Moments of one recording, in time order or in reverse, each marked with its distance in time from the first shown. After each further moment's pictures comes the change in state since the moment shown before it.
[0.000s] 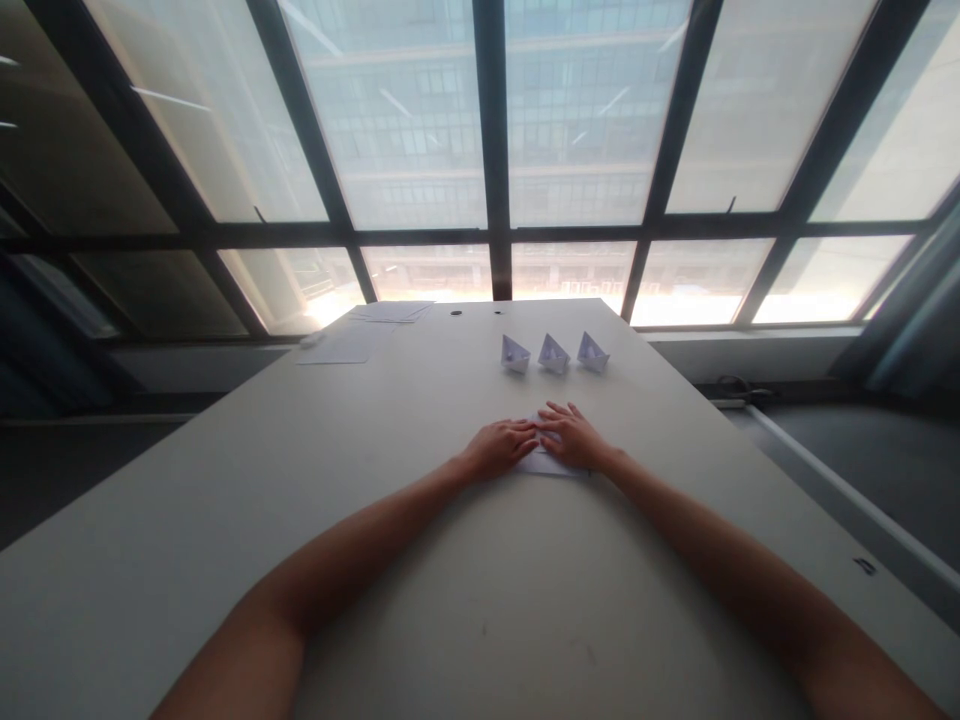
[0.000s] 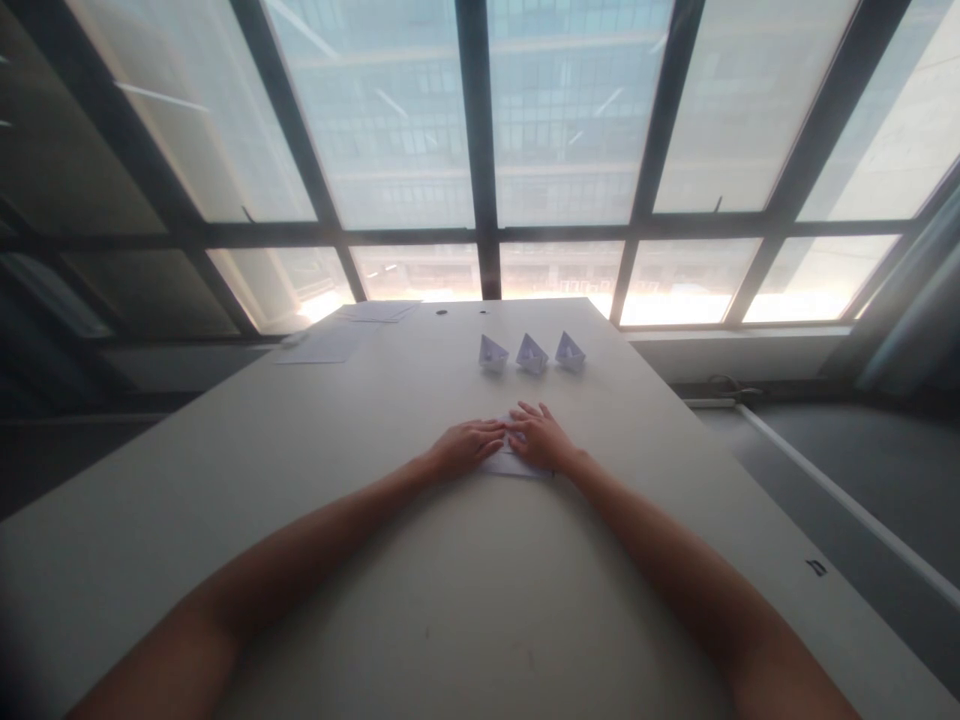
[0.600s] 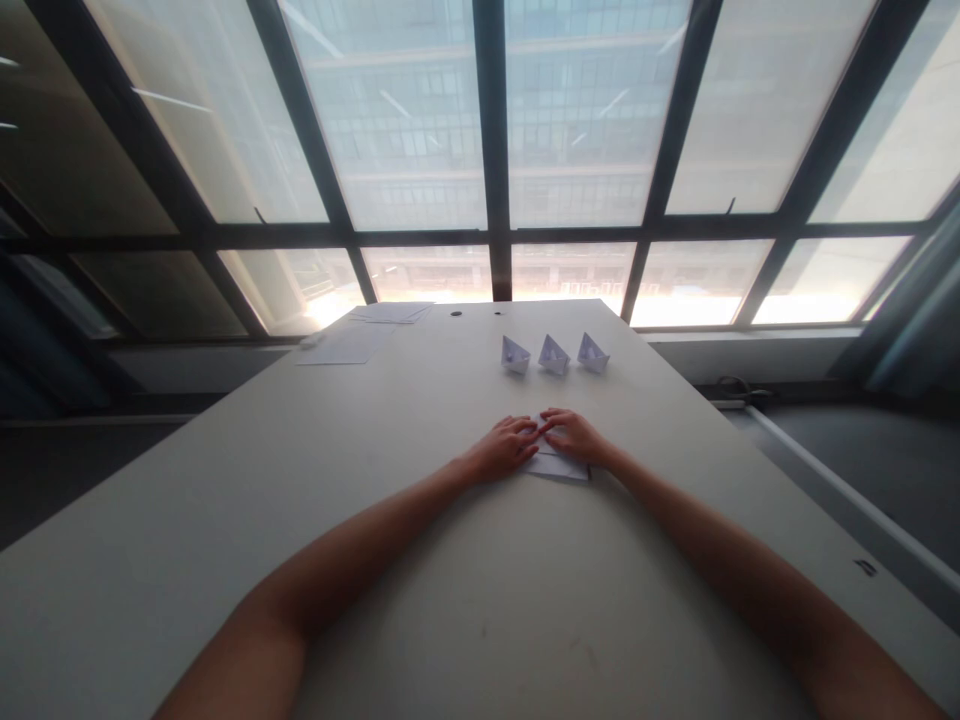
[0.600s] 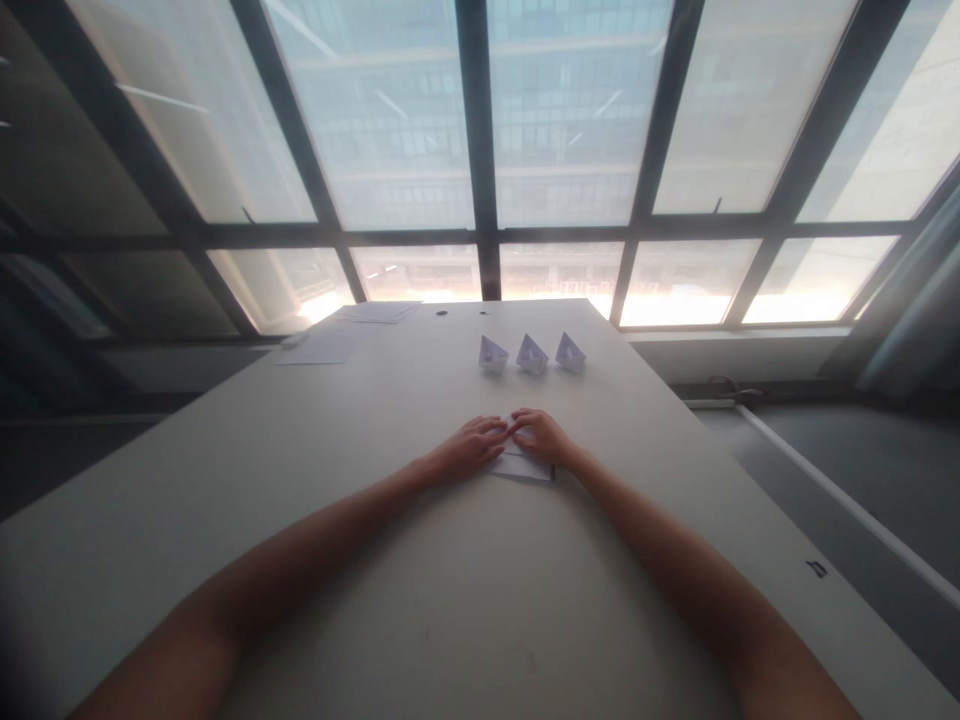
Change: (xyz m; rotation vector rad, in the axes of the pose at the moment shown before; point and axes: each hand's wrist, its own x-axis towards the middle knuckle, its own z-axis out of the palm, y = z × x) left_hand 0.001 0.006 -0.001 -0.009 -0.002 -0.013; right_hand 0.004 0.013 0.006 0.382 0.169 0.030
